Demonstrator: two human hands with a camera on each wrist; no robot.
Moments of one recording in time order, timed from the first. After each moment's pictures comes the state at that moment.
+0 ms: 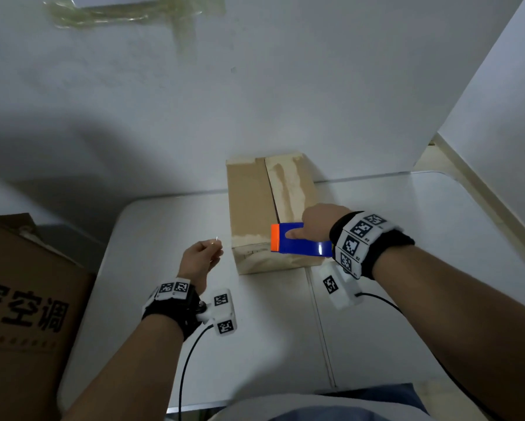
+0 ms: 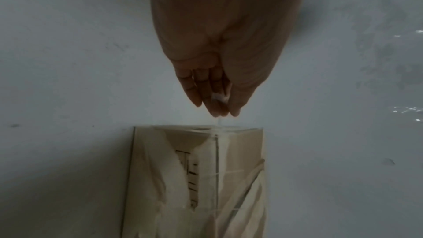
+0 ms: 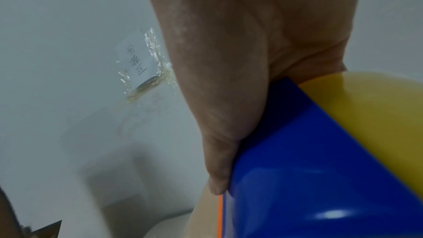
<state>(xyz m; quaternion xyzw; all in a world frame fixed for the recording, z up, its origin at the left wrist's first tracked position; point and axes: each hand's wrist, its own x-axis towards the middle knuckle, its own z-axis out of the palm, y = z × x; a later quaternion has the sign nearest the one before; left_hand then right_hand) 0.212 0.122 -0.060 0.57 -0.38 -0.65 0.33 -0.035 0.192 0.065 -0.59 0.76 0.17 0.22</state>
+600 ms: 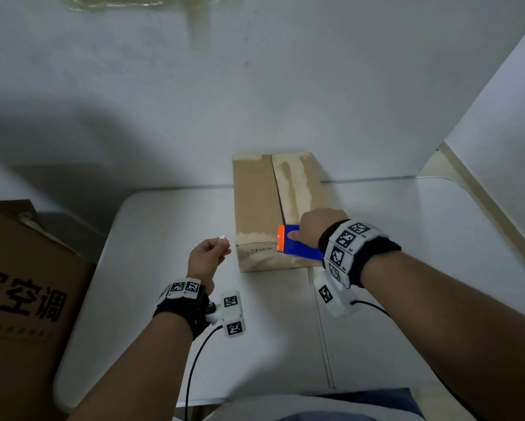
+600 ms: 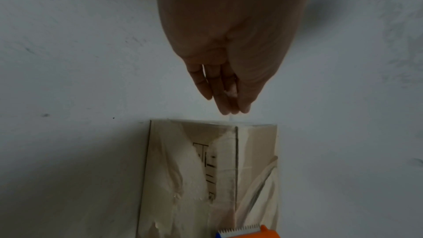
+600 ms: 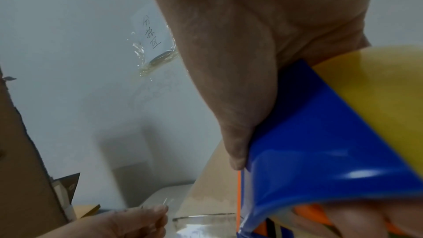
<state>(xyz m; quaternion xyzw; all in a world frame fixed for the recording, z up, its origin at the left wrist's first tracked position) 0.206 0.130 -0.072 0.58 -0.39 -0.63 0.35 -0.008 0.187 0.060 -0.55 0.79 0.20 0.17</state>
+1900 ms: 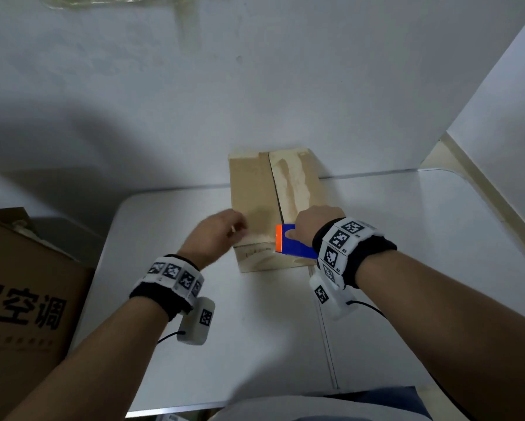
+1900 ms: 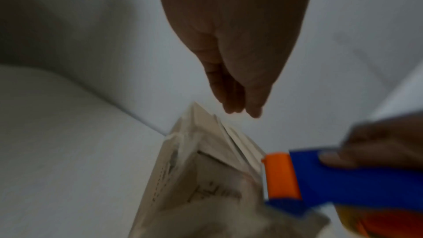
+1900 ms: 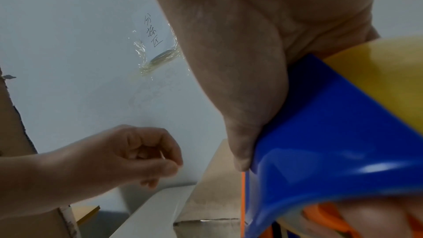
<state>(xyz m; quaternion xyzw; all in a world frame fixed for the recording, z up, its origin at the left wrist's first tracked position) 0.192 0.106 0.010 0.36 -0.90 -0.21 0.11 -0.001 0.183 0.068 -0.54 0.80 0.19 0.19</state>
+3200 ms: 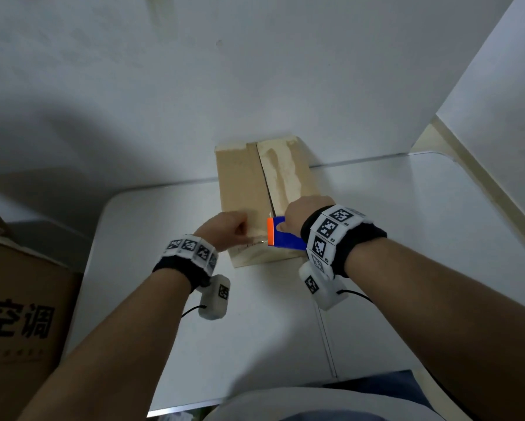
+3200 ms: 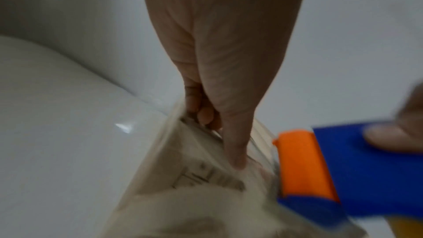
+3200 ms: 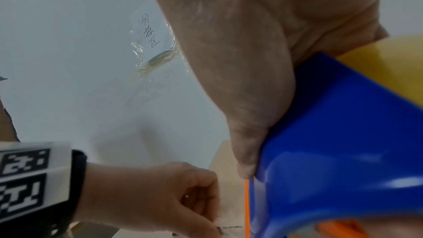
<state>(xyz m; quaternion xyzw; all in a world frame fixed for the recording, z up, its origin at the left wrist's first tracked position) 0.151 0.080 -0.032 0.35 -0.90 -0.24 -0.07 -0.009 0.183 0.054 -0.62 0.75 0.18 0.14</state>
